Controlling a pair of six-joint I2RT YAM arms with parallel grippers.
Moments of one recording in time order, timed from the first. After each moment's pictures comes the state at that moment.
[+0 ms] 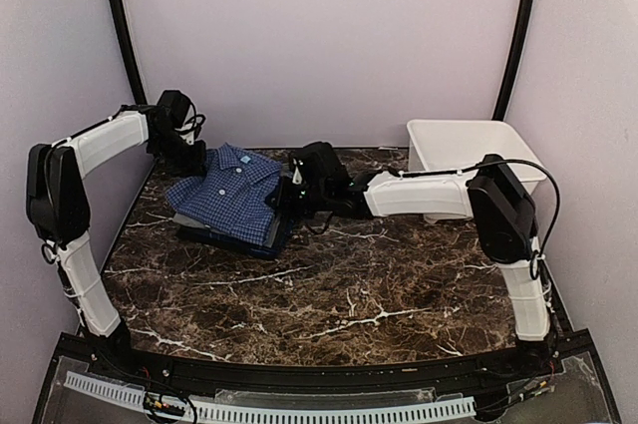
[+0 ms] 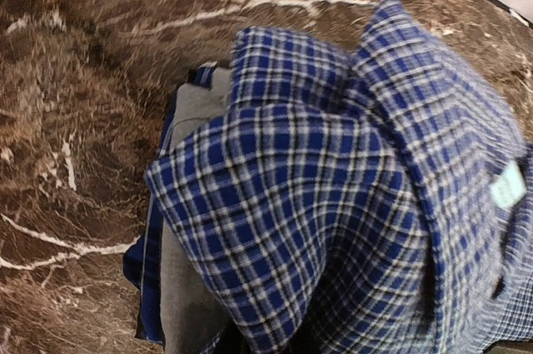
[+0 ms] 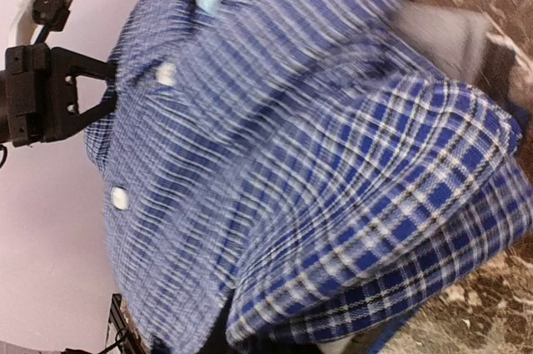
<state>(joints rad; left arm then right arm) -0.18 1.82 1.63 -0.85 0.10 -0.28 0.95 2.19 1.71 -0.01 -0.09 0.86</state>
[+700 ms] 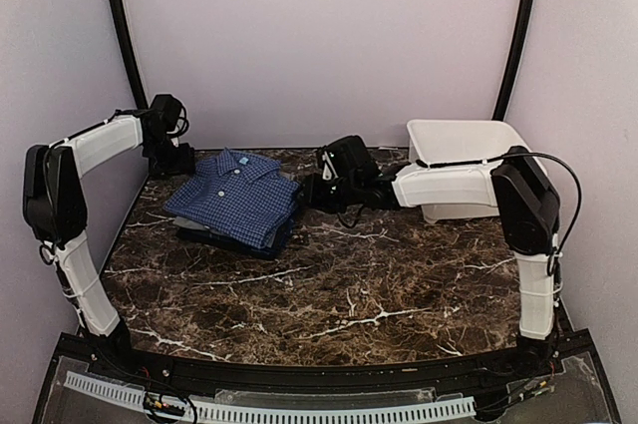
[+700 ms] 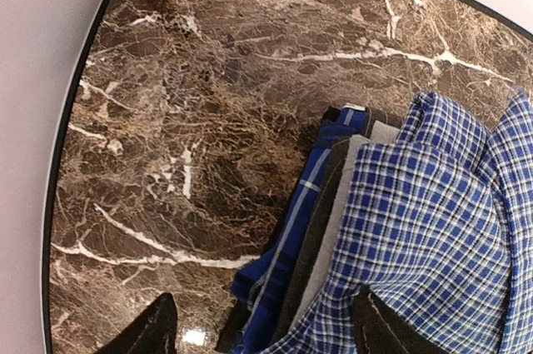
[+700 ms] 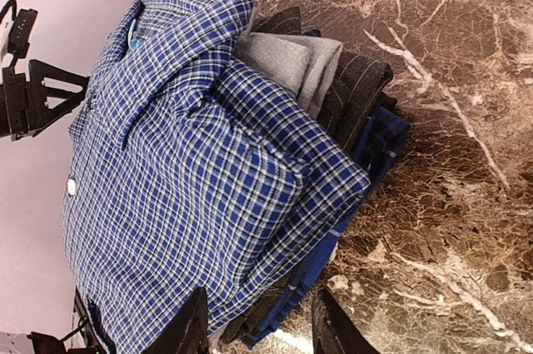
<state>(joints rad) -0.14 1.83 1.57 -0.81 -0.17 -0.33 0.84 2.07 1.53 -0.04 -0.14 0.76</state>
